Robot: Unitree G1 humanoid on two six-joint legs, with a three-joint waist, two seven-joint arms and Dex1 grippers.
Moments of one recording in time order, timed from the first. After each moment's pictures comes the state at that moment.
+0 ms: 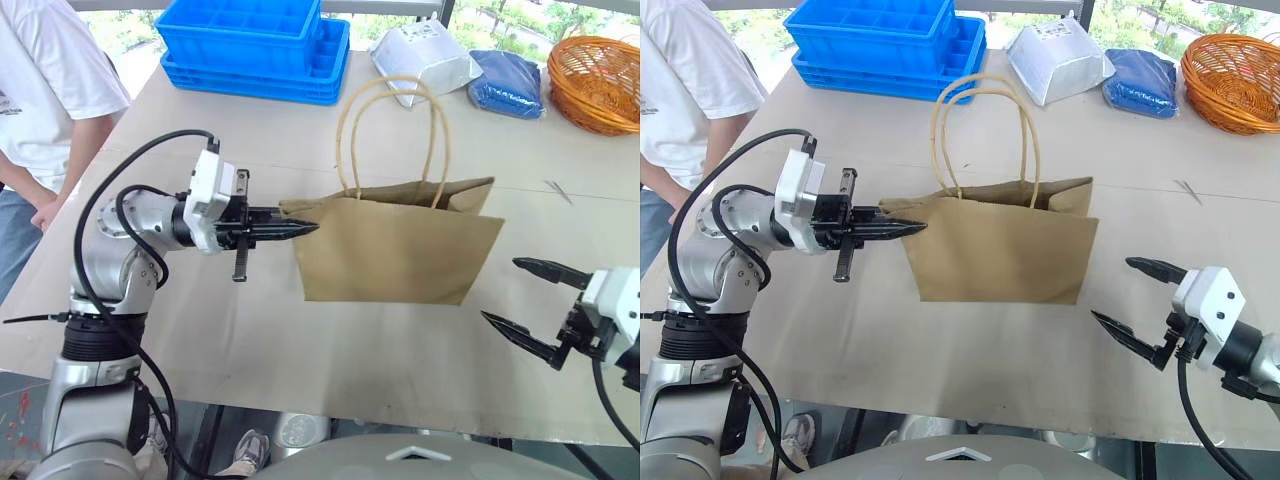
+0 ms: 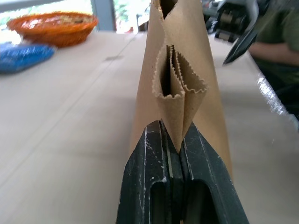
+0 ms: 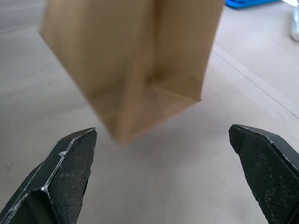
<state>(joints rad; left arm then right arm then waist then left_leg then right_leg) -0.45 0.75 0.07 -0.13 -0.63 0.35 -1.39 0.50 -0.72 -0.49 -0.75 0.55 0.36 0.90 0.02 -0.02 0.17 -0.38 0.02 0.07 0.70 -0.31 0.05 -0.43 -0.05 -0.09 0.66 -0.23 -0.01</state>
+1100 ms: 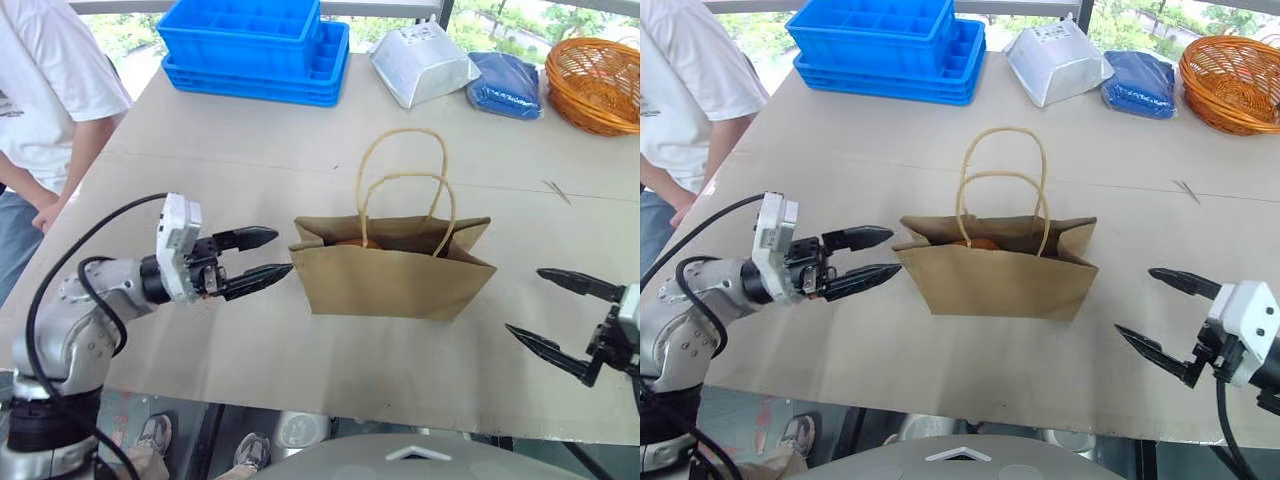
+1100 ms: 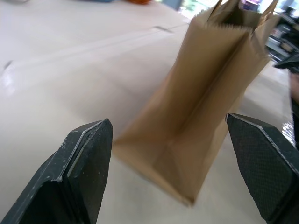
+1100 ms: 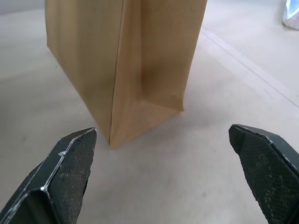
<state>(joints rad) 0.06 0.80 0.37 -0.40 -0.79 0.66 -1.06 0.61 -0.72 -0.63 -0.67 0.60 0.26 1.05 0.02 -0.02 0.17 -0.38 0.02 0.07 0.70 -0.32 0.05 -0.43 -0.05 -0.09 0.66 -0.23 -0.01</state>
